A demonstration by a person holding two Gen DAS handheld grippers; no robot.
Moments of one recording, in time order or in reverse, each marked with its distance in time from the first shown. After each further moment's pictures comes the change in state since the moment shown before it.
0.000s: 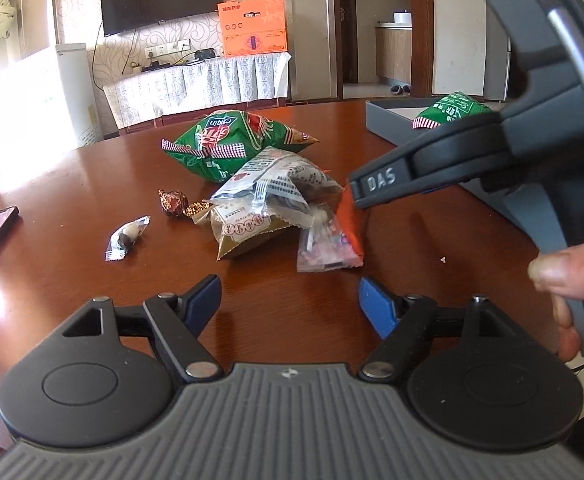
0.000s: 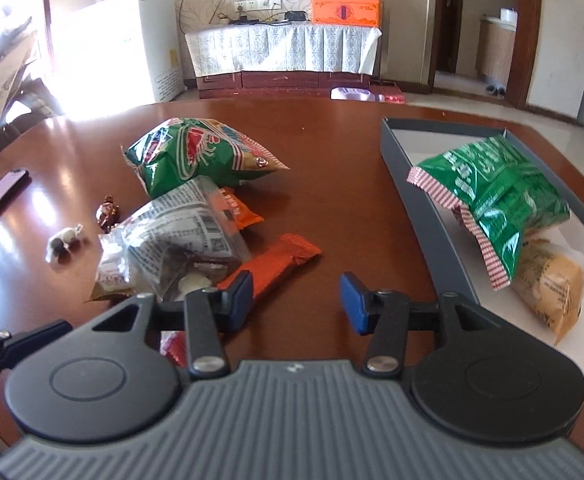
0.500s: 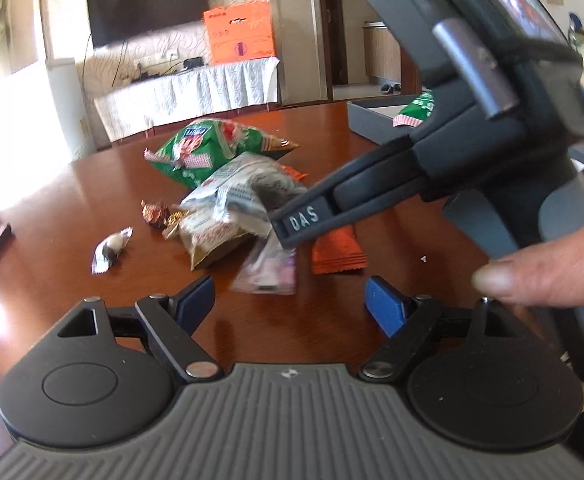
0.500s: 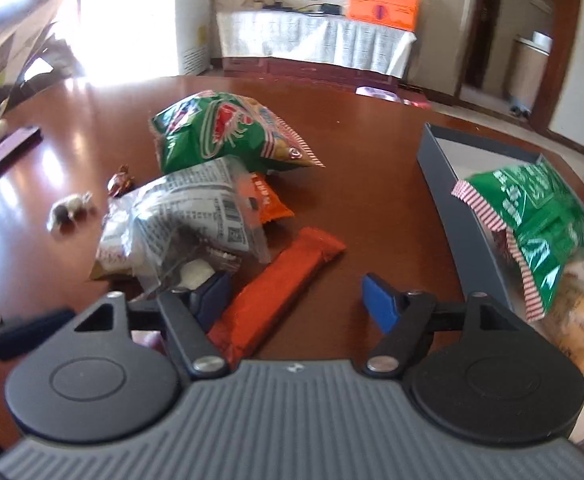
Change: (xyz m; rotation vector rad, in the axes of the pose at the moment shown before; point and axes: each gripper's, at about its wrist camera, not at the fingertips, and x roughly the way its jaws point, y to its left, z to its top) left arm 0.003 -0.019 0.001 0.060 -0.016 -0.016; right arm 0.010 0.015 0.002 -0.134 0.044 0.043
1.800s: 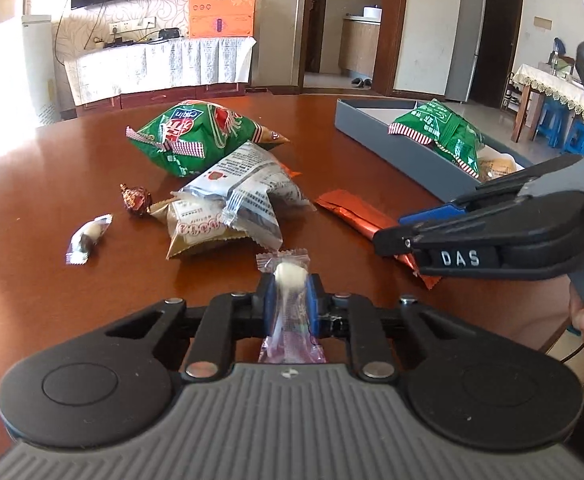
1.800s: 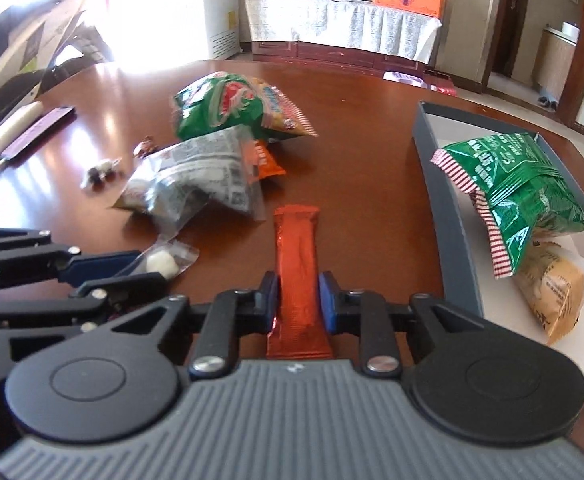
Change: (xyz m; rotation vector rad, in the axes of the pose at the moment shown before) left arm 0.018 0.038 0.011 -0.106 0.055 -0.149; right arm -0.035 -0.026 -0.016 -0.018 0.047 0.100
